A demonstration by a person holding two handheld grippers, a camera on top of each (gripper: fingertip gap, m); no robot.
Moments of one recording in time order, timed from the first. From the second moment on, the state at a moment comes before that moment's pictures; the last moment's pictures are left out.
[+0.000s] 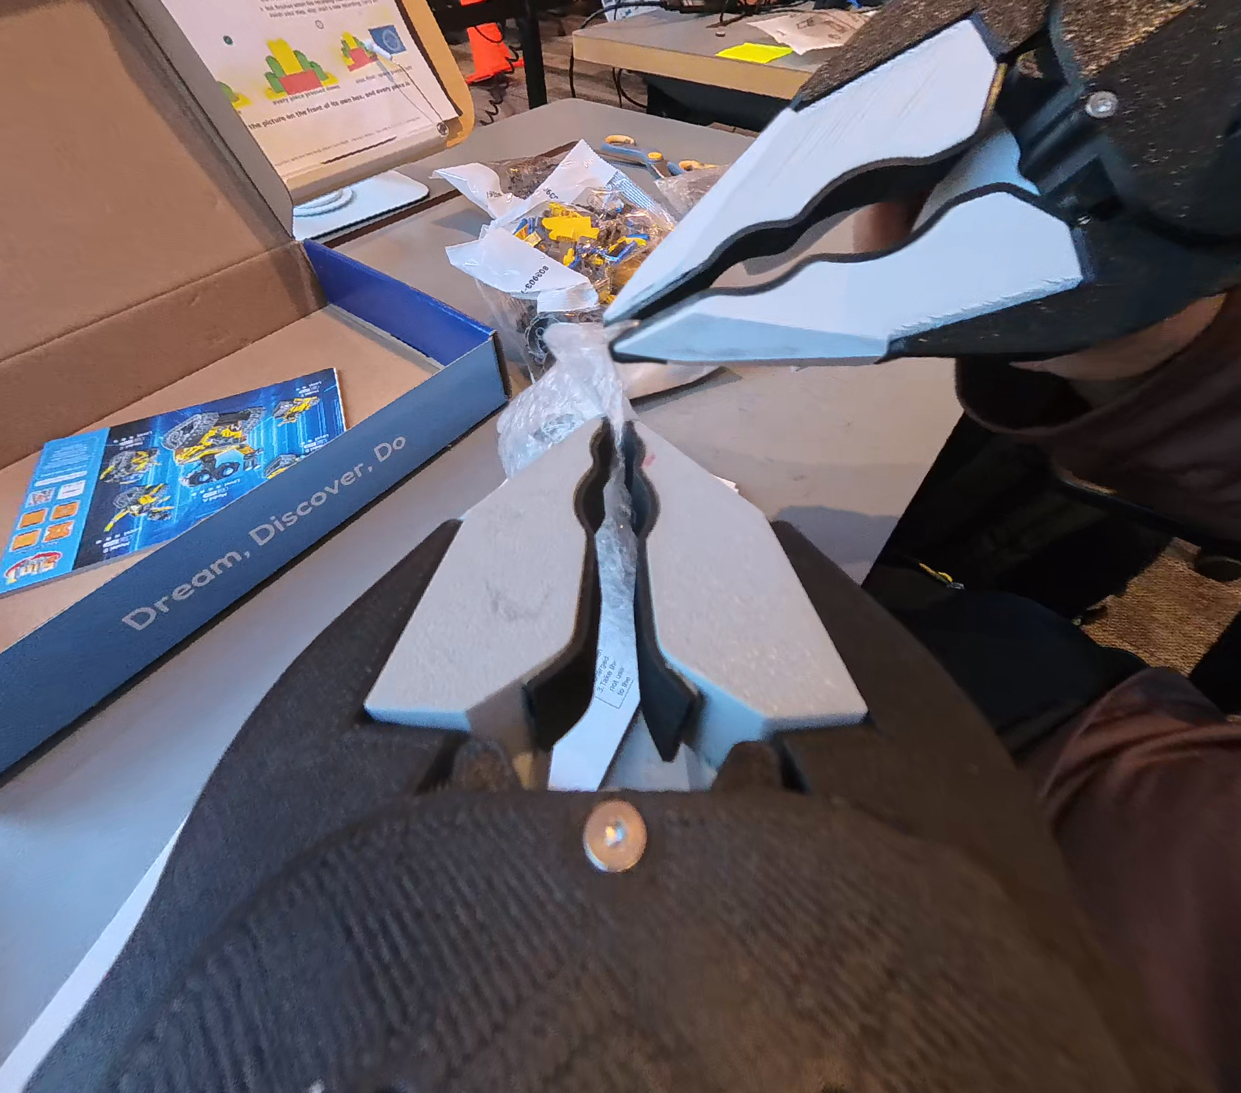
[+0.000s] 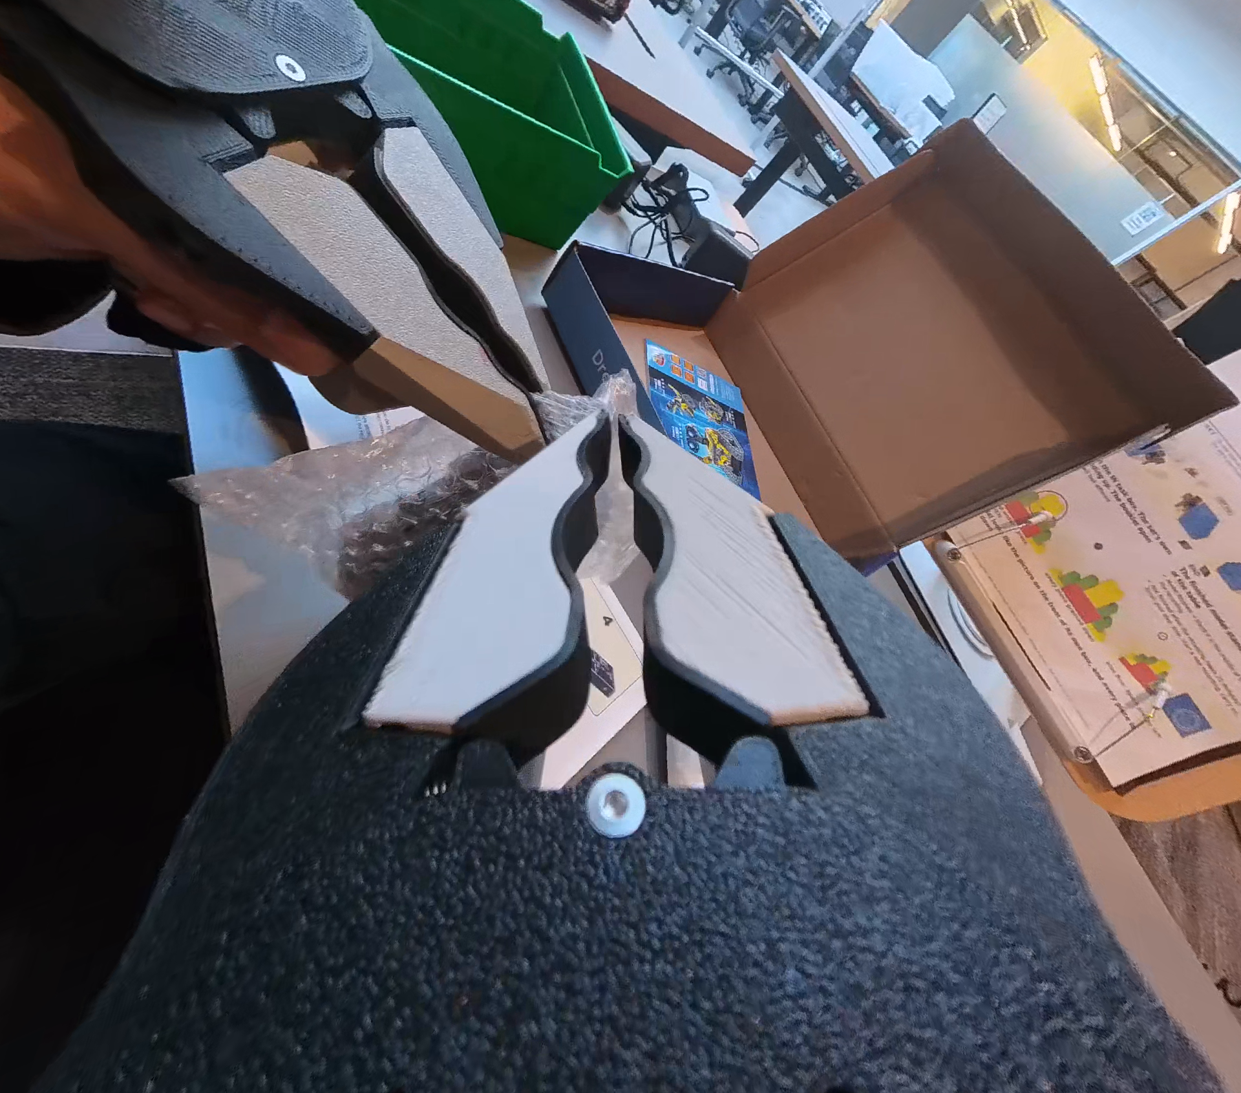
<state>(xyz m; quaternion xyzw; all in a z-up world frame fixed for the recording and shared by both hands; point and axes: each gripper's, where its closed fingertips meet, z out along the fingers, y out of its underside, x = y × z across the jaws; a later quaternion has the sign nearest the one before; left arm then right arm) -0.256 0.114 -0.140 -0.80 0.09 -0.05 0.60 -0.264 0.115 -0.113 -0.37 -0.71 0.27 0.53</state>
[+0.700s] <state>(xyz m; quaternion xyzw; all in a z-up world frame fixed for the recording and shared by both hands) -0.240 0.112 -0.134 -0.78 0.13 -0.05 0.60 -0.264 0.162 -0.104 -0.45 -0.65 0.33 0.51</state>
